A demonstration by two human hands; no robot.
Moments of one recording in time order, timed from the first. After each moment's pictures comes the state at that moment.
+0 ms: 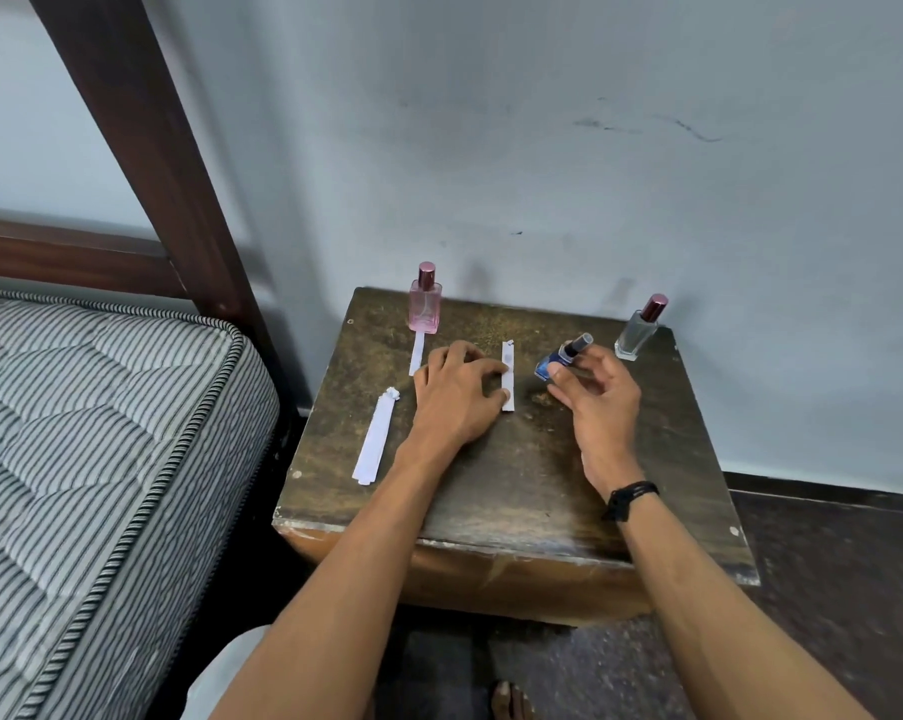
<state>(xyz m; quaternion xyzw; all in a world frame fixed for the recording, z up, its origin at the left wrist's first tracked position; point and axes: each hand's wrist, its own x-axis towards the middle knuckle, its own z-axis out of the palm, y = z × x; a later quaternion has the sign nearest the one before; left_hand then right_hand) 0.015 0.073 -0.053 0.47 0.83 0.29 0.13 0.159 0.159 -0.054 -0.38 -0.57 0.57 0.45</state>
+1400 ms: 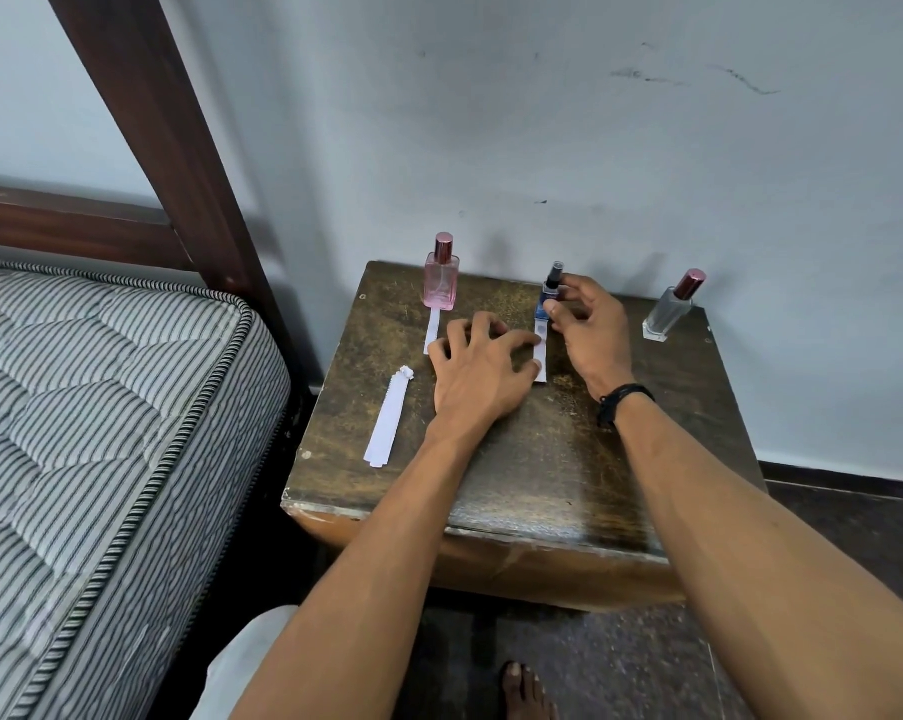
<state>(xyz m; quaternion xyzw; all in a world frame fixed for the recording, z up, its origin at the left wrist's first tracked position) 0.022 0.087 -0.061 0.46 0.85 0.26 0.06 0.106 0.221 -0.060 -0.39 -0.74 0.43 0.34</state>
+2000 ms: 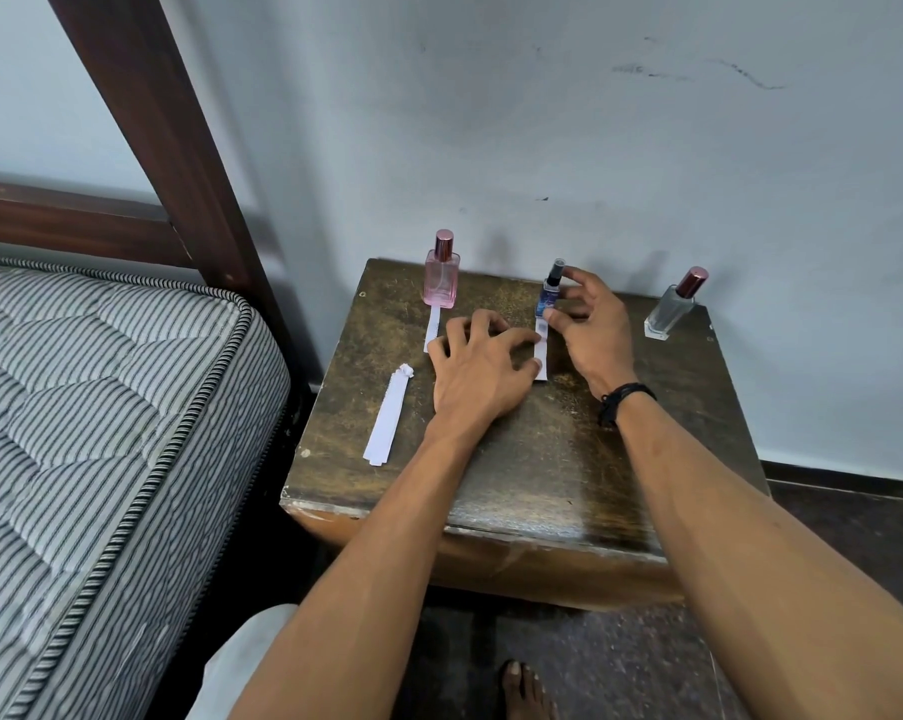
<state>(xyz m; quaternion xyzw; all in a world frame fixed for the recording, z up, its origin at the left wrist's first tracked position) 0.022 0.087 -0.062 0.45 0.85 0.28 0.06 0.108 0.218 -0.056 -0.39 -0.74 0.43 0.33</state>
